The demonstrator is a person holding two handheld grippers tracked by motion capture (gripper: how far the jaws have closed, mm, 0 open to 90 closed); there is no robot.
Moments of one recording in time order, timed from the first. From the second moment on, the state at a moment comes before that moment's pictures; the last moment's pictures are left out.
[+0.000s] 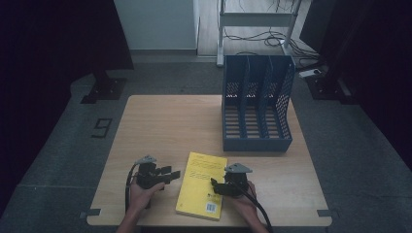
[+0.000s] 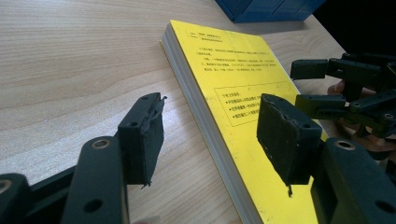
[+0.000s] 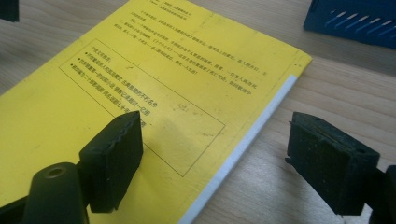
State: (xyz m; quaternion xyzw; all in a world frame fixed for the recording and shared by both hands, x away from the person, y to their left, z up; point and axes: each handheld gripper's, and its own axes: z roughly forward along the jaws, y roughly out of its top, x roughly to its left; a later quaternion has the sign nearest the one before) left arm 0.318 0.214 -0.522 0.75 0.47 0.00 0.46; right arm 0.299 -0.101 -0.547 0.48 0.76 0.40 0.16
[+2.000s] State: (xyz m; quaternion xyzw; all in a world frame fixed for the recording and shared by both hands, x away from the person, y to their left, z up) left arm 0.311 0.164 -0.534 0.79 0.45 -0.01 0.42; right arm 0.296 -0.099 -0.554 0.50 0.74 0.43 0.14
